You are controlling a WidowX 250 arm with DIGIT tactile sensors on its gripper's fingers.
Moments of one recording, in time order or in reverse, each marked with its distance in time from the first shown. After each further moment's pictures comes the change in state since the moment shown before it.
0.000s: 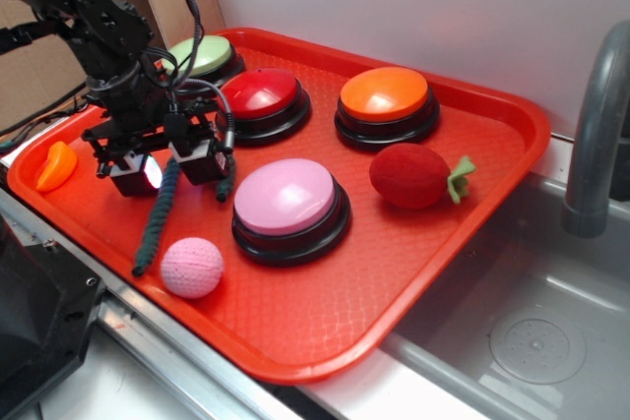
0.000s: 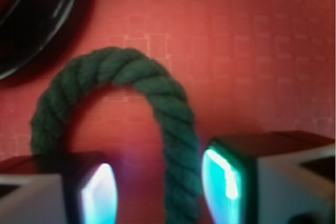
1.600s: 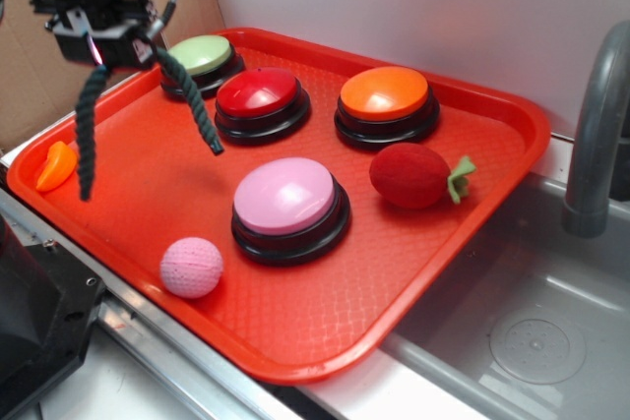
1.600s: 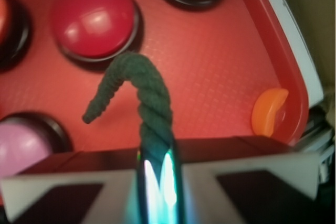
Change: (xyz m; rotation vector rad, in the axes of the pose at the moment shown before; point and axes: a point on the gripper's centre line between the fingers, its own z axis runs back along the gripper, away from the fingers) arm 0.010 -0.013 0.126 0.052 0.085 -0.461
